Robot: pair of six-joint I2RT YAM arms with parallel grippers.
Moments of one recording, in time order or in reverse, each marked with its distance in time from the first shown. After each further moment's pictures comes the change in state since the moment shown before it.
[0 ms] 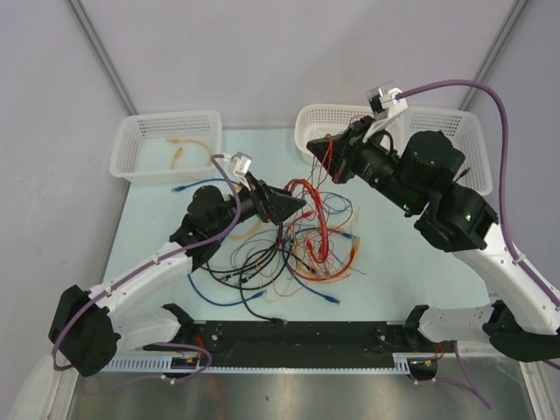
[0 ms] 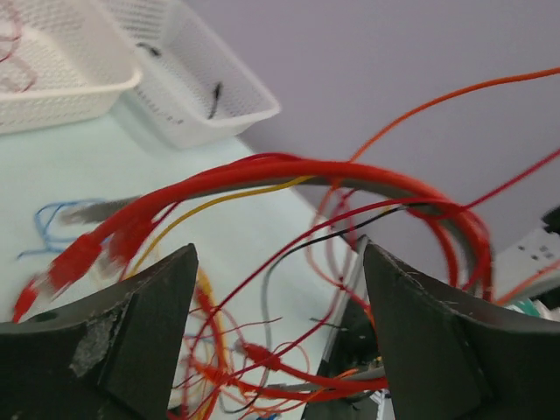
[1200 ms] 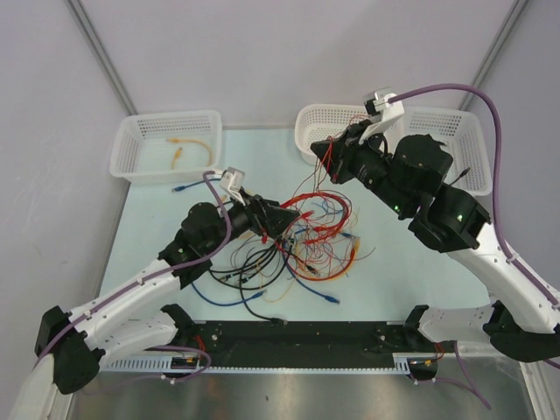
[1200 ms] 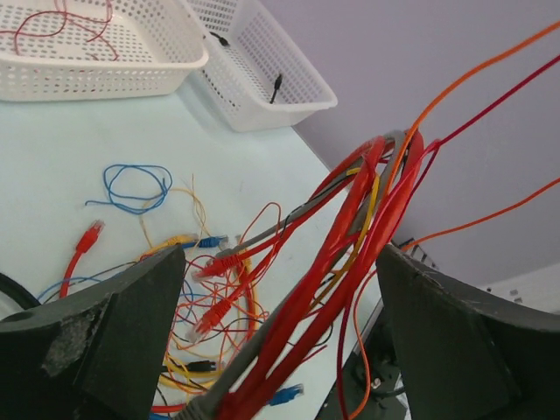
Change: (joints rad) left arm -0.099 -0.189 -0.070 -0.235 -0.283 0.064; right arm 0.002 -0.003 -0.053 -0.004 0.125 0.005
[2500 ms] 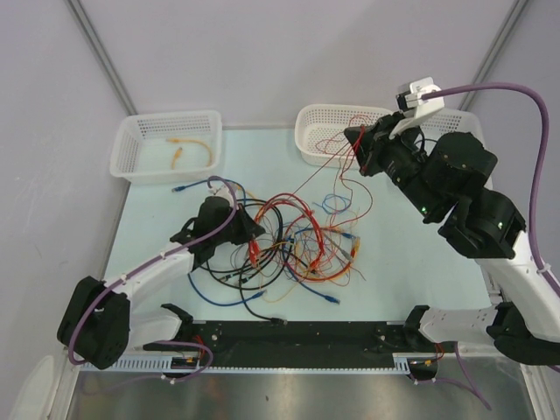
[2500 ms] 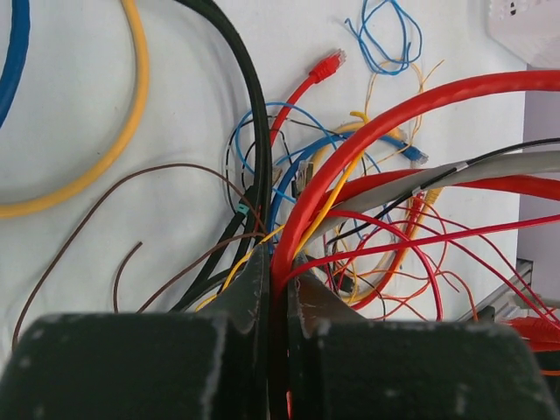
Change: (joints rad) left arm 0.257 0.250 -0.081 -0.294 0.019 -0.150; right arm 0.007 -0.034 0.135 -0.113 0.165 -0.184
